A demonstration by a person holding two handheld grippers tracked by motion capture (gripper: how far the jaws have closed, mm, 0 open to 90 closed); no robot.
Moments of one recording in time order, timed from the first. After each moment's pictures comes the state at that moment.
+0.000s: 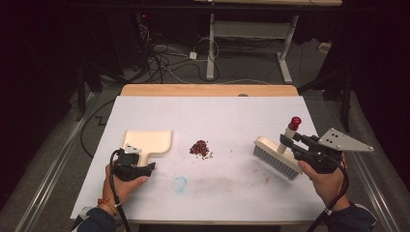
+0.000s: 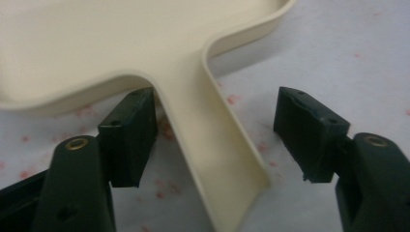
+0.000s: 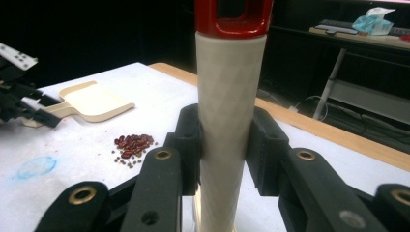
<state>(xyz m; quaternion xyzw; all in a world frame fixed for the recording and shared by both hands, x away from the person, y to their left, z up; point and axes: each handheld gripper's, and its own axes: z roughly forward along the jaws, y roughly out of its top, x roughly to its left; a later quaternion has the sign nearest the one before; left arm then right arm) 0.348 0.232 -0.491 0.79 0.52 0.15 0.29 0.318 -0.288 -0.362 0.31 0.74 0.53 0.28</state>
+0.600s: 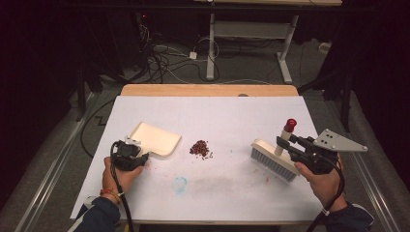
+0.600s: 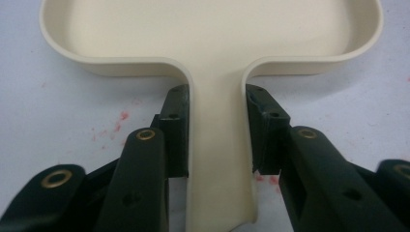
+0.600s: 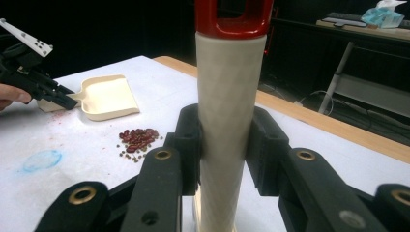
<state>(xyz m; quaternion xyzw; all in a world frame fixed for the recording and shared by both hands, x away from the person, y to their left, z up) 0.368 0.240 -0.486 0.79 0.53 0.16 0.27 0.319 -0.282 -0.366 0.31 0.74 0.53 0.27</state>
